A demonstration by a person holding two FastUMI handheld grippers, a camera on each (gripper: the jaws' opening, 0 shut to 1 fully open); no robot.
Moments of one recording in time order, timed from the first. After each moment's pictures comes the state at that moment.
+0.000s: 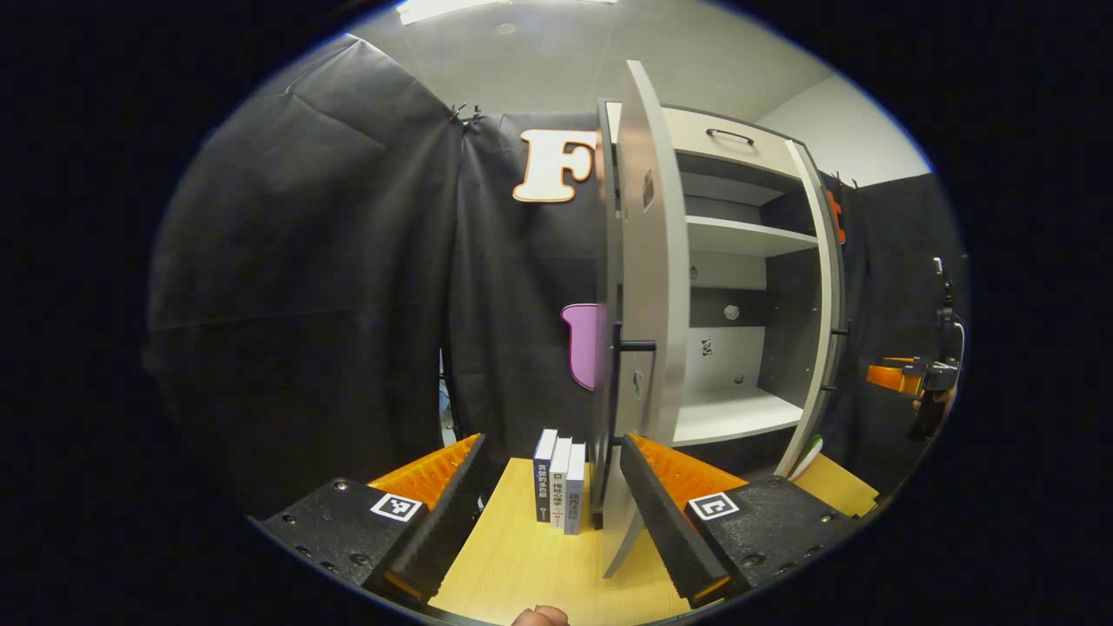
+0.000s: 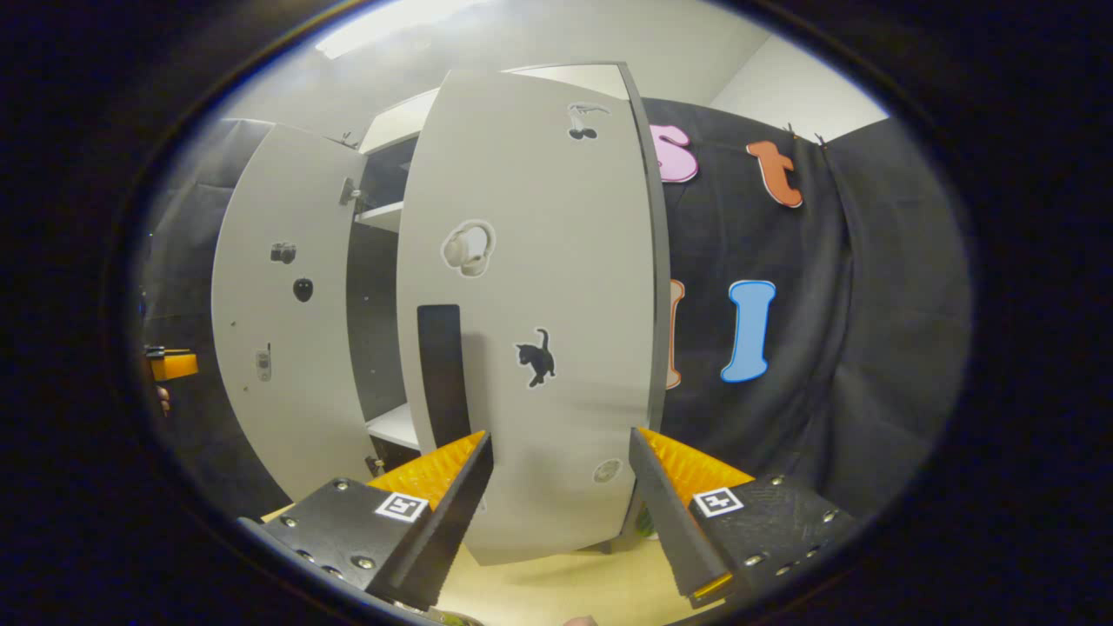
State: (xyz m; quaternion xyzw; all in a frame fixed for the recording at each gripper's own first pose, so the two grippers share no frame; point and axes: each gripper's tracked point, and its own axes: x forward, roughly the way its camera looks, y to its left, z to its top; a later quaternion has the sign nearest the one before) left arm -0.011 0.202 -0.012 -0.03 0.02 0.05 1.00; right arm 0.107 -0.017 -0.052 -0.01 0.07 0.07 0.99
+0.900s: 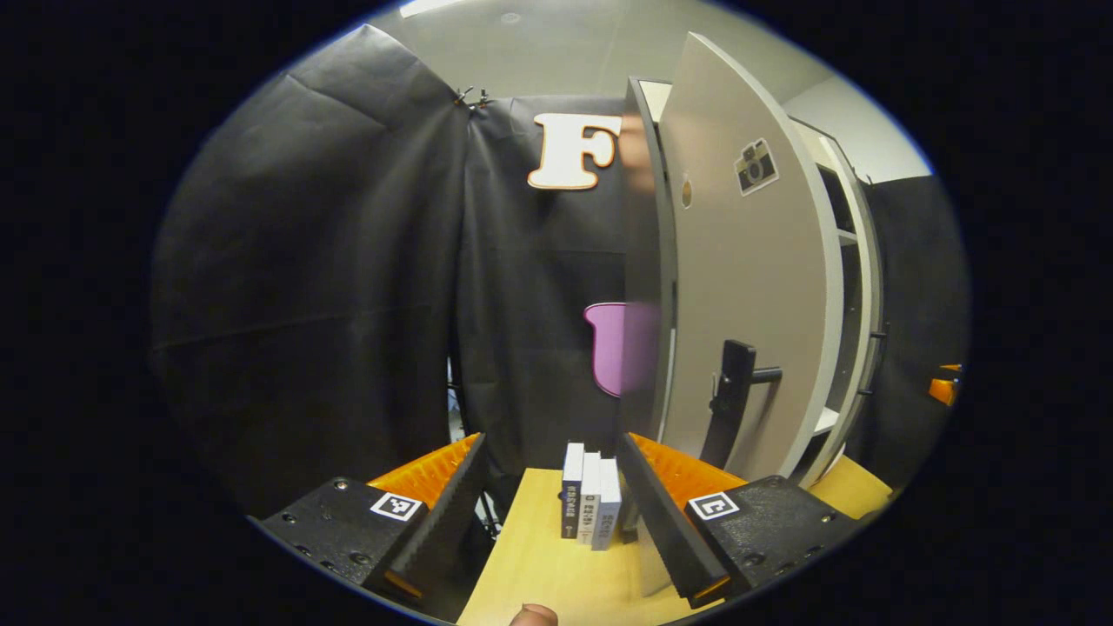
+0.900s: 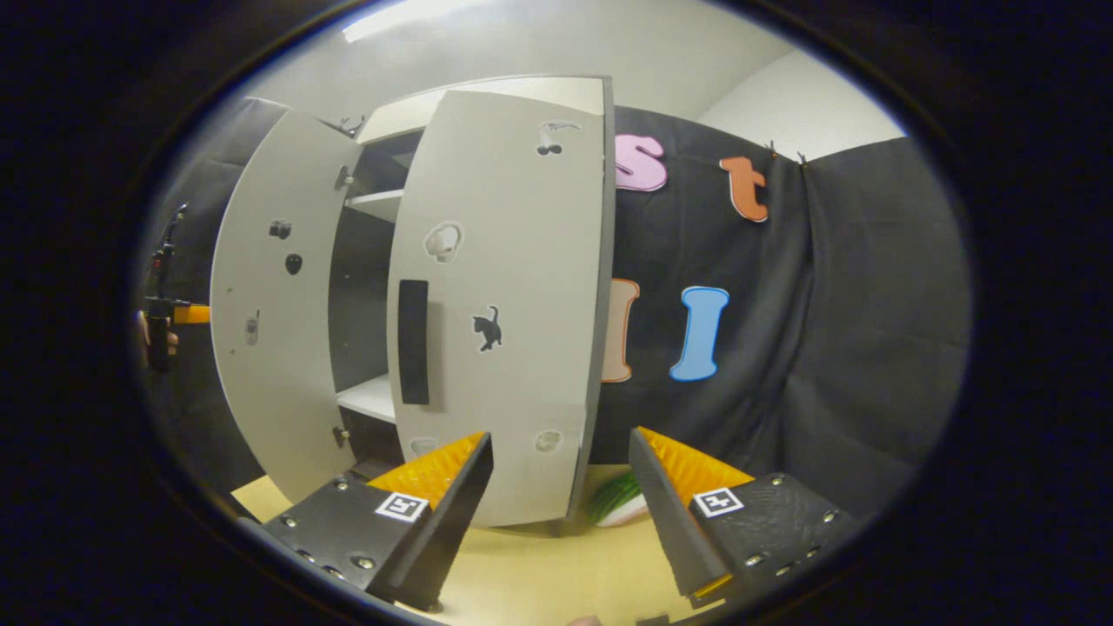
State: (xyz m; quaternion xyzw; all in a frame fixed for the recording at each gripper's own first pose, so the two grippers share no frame) left arm 0.067 0.234 -0.003 -0.02 0.03 0.03 1.00; right arm 0.055 -0.080 -0.051 -0.05 0.07 0.01 1.00
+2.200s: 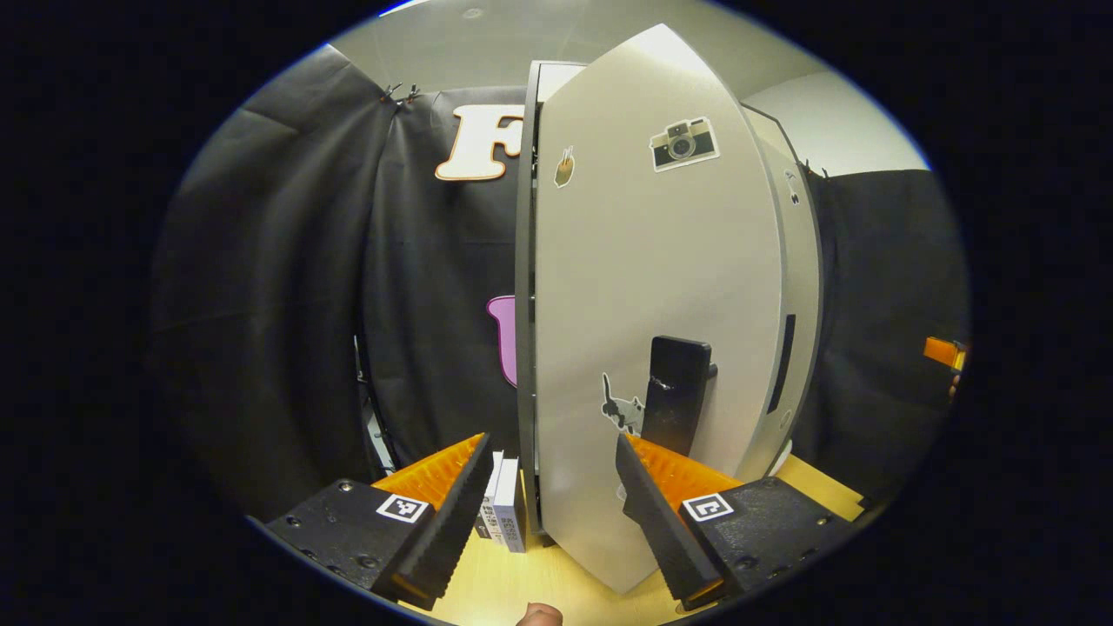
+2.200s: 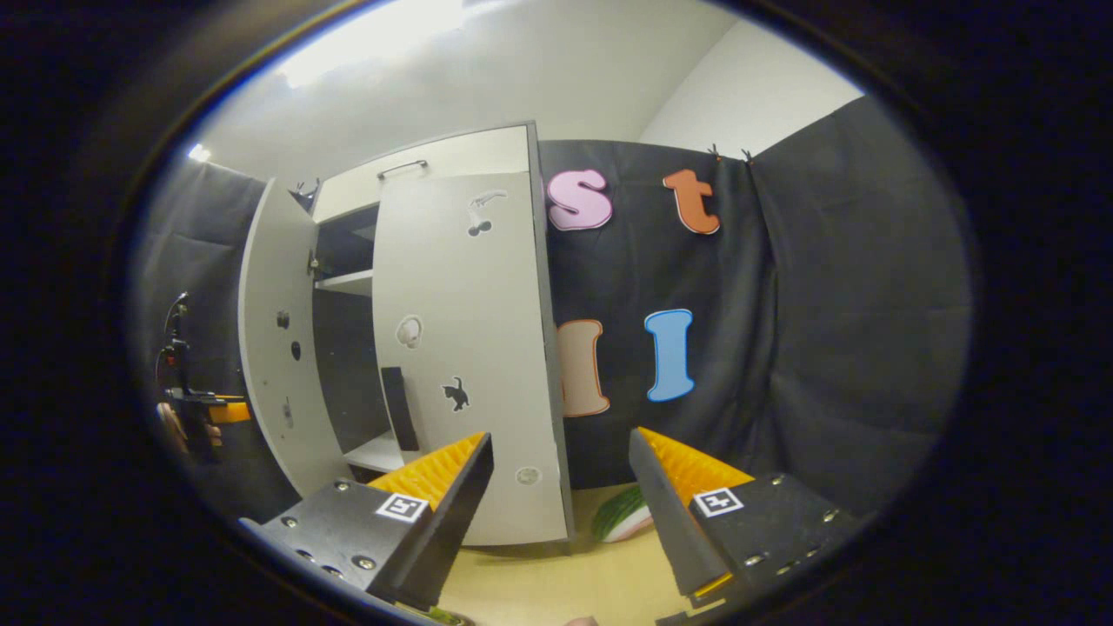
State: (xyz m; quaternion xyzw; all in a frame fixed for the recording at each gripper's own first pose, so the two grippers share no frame) left arm 0.089 0.107 -0.009 -0.03 0.04 -0.04 1.00; right arm 0.029 -0.122 0.027 0.04 0.00 -0.01 1.00
